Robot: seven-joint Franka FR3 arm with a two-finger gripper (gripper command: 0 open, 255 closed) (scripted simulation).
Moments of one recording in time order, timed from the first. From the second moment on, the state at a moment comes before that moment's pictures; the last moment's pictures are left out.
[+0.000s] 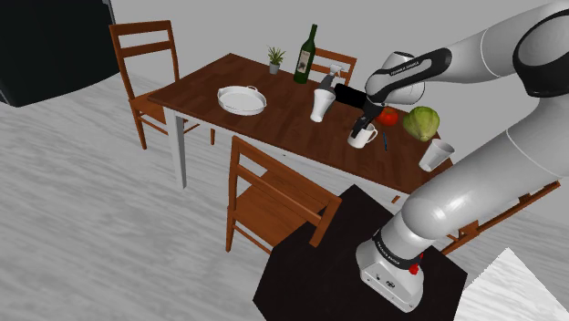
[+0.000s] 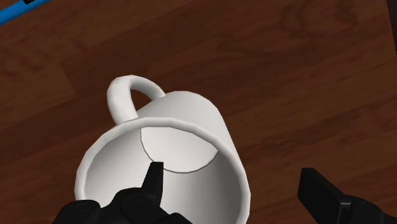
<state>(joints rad) -0.14 -0.19 -0.55 -2.50 -0.17 2.42 -0.64</state>
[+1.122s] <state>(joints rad) -0.15 -0.24 -0.53 -2.48 -0.19 2.34 -0.63</state>
